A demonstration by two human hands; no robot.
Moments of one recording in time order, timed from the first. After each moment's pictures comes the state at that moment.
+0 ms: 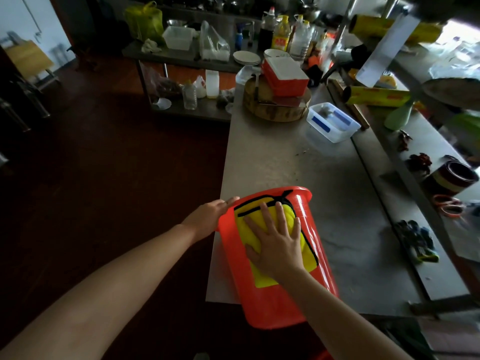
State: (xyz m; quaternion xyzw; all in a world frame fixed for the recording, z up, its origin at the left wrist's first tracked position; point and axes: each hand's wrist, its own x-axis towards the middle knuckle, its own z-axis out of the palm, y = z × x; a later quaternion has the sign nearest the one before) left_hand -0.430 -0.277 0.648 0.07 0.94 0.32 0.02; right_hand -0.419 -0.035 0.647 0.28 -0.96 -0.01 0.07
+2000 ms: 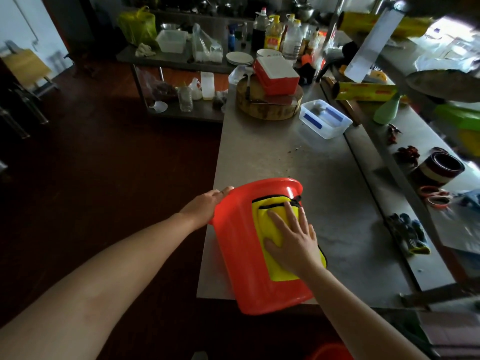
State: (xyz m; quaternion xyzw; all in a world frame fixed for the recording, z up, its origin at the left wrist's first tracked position) left_hand -0.449 -0.241 0.666 -0.04 0.93 0.37 0.05; right_hand -0.436 0.049 0.648 0.19 -0.97 0.12 -0.02
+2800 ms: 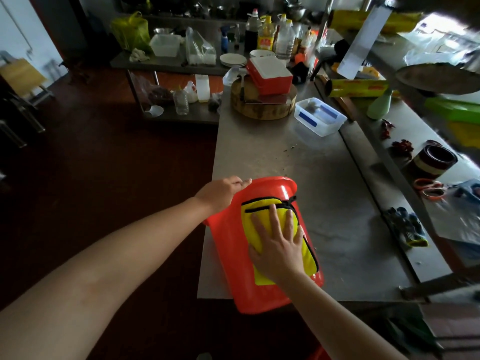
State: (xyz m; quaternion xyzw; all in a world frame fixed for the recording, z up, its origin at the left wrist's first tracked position) left_hand -0.484 -0.213 0.698 0.15 0.98 0.12 -0.01; right_hand -0.404 0.018 0.644 0.20 -0.98 0.07 0.00
